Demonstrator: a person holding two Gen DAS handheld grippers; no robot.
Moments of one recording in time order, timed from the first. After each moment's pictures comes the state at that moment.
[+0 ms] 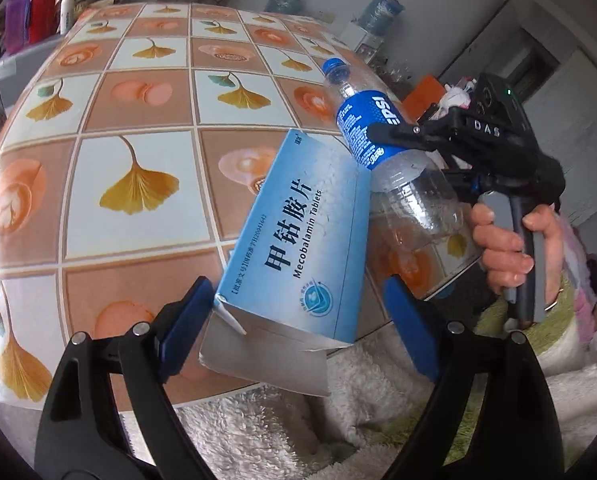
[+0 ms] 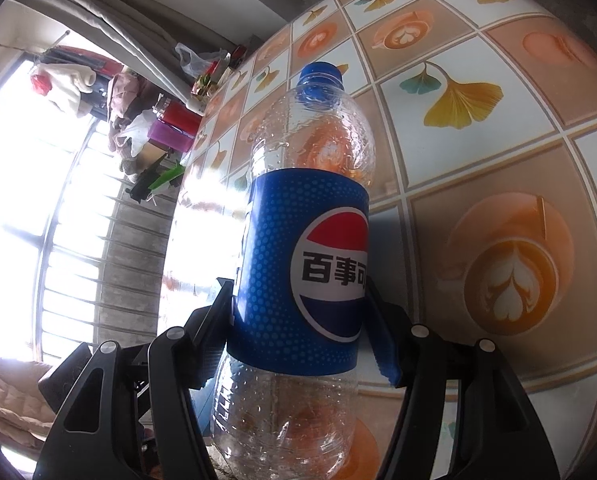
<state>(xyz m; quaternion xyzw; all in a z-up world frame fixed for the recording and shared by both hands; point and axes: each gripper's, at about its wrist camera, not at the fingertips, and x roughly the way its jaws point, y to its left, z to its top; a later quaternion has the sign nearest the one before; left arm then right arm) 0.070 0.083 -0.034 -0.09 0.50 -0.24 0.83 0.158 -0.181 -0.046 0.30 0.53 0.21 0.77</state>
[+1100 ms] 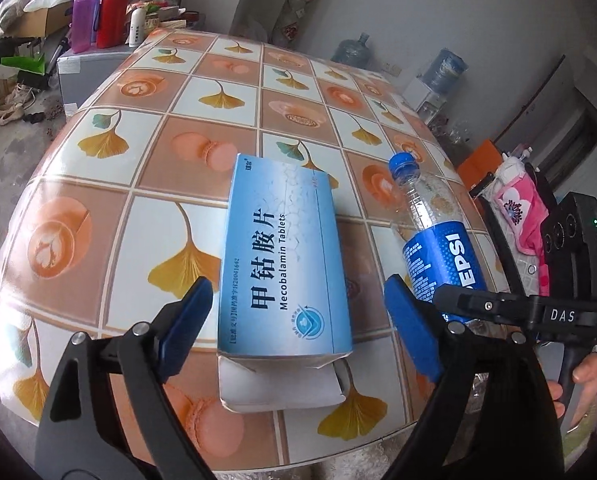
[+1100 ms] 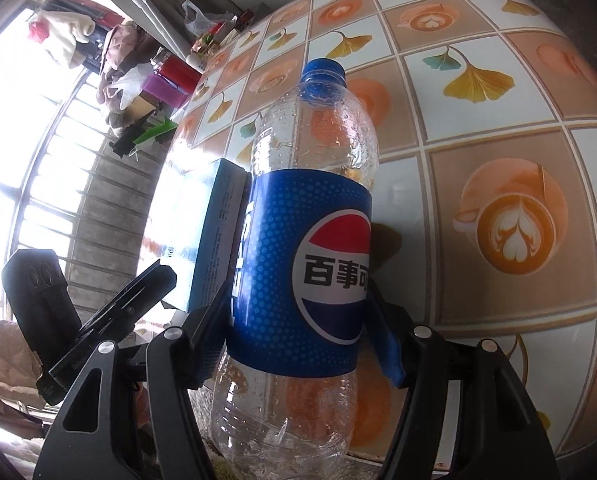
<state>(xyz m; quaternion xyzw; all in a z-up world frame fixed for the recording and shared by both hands) 0.111 0.102 -0.021 -0.15 0.45 -0.11 0.87 0.141 -0.150 -0.032 0.21 0.57 0.22 0.77</state>
